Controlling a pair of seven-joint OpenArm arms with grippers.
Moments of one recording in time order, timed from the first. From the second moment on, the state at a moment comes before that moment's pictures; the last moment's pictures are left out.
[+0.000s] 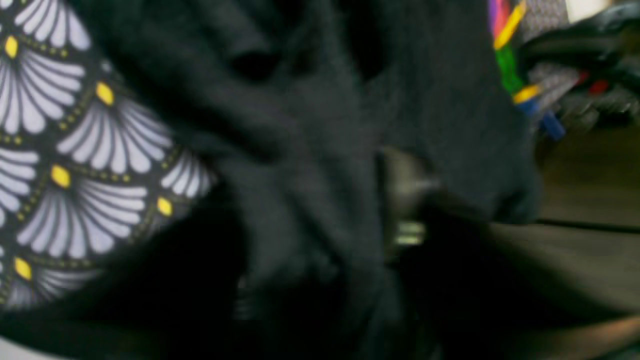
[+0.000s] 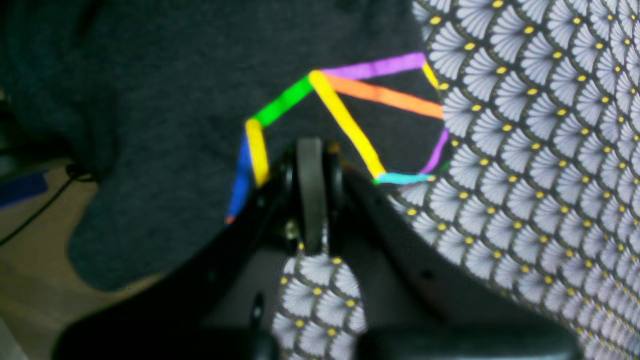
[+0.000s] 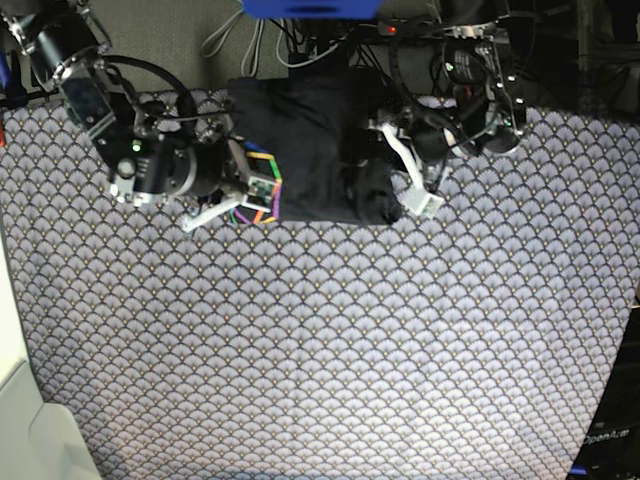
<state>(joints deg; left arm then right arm) 8.1 5.1 -17.5 85.0 -34.2 -40.9 68.1 2.1 27.4 -27.7 108.7 17.2 39.9 -61.9</state>
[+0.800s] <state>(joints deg) -2.6 0.8 -7.2 84.3 -28.8 -24.8 74.3 -5.1 27.0 8.1 114.2 17.6 39.9 -61.6</state>
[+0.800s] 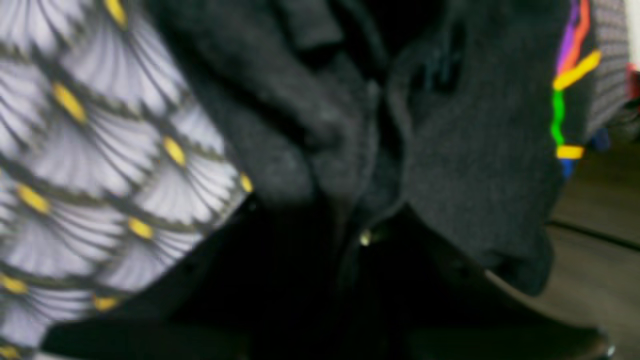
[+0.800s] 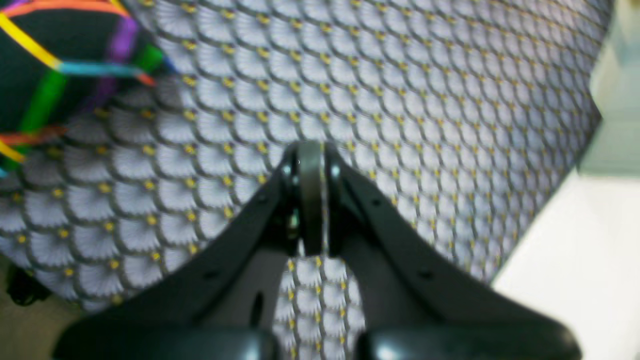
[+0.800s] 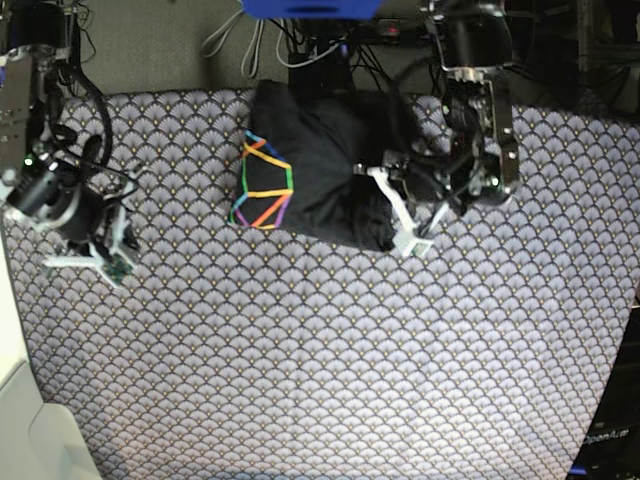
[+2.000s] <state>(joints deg) -28.5 0.2 60.5 70.7 19.5 -19.5 49.3 -11.6 28.8 26.2 113.9 17.6 39.9 -61.7</state>
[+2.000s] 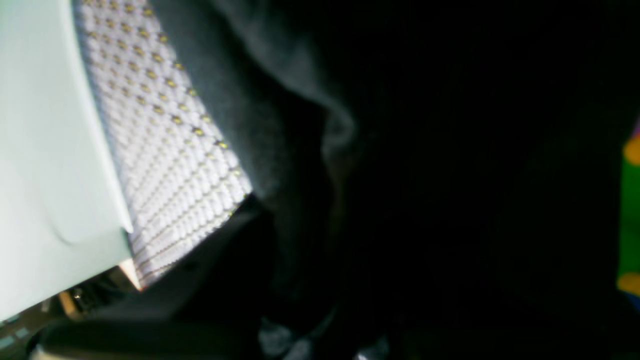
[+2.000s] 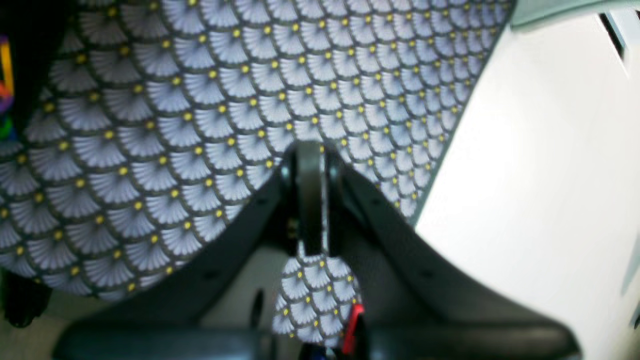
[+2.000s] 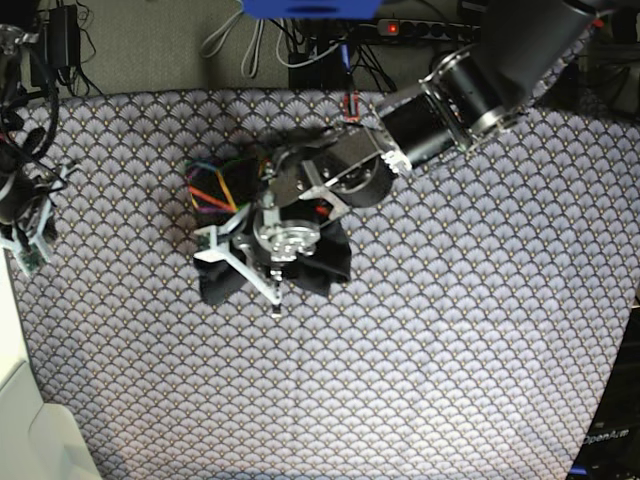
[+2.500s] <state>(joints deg) -27.3 5.9 60.5 59.3 31.8 -18.8 40.7 -13.4 29.8 27.6 113.9 17.6 39.9 -61.4</state>
